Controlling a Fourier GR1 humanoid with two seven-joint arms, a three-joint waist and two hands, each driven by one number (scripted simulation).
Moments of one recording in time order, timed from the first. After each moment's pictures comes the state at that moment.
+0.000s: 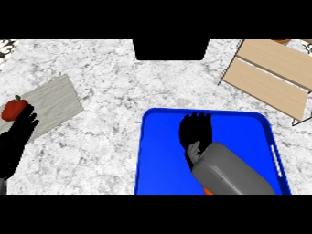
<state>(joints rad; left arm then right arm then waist) 0.02 0.48 -0.03 -1.39 0.28 0.10 0.05 -0.55 -0.14 0.69 -1.26 0.73 0.64 1.06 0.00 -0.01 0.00</state>
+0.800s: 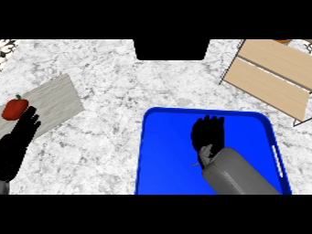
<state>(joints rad) 0.04 0.44 -0.01 -1.42 0.25 0.08 0.06 -0.45 -0.15 0.61 -1.31 0.89 0.75 1.00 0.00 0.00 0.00</state>
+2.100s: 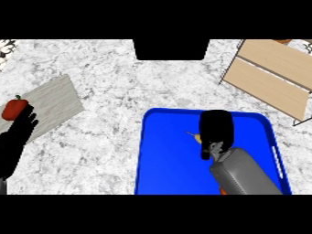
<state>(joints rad) 0.02 0.39 0.09 -1.39 0.18 -0.01 0.07 -0.40 -0.13 0.48 -1.40 1.15 0.63 0.84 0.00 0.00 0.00</state>
